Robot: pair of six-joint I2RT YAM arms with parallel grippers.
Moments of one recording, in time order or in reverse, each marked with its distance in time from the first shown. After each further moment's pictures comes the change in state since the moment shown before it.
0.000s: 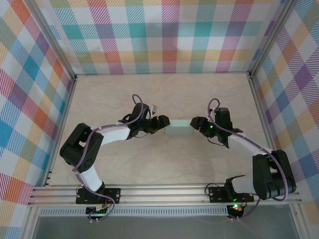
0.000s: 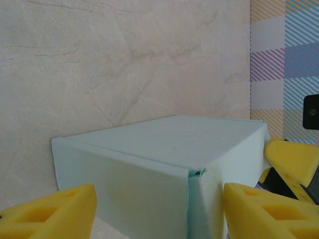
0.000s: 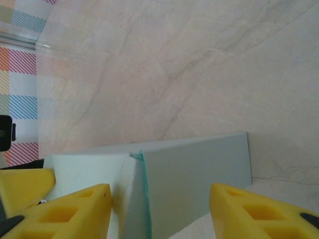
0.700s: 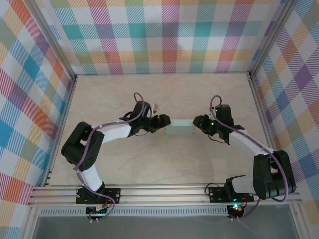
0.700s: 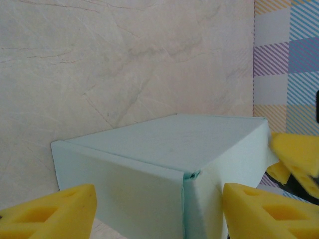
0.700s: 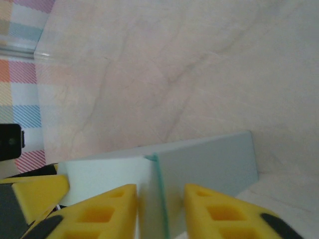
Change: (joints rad) left arm 0.001 0.023 0.049 -0.056 0.021 0.024; right arm -0.021 0.000 0.051 -0.083 -0.006 0.046
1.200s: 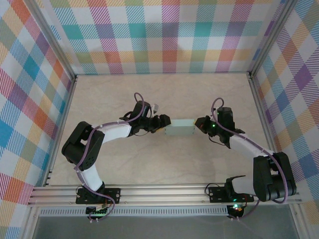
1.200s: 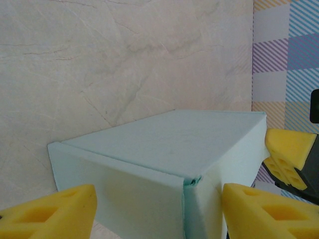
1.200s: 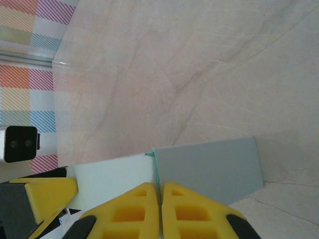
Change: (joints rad) left arm 0.000 0.008 0.004 0.000 0.018 0.002; right arm -0.011 -0.021 -0.071 0.137 -0.021 0.041
